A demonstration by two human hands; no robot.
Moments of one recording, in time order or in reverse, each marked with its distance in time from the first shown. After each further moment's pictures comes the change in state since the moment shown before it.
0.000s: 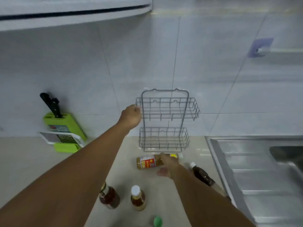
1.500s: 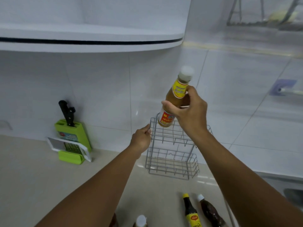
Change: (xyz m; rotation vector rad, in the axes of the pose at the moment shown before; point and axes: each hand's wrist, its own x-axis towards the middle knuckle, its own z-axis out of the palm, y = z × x) left_hand 0.020 -0.028 0.003 -0.308 0.006 -0.060; right_hand -0.185 -0.216 0.011 -0.338 0.279 -1.467
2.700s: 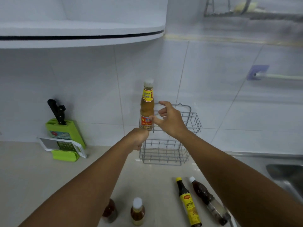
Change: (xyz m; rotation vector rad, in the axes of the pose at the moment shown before) left_hand -0.024 0.017 0.004 0.160 -0.187 -0.325; right_hand -0.028 0.059 0.023 -0.084 -0.341 0.209
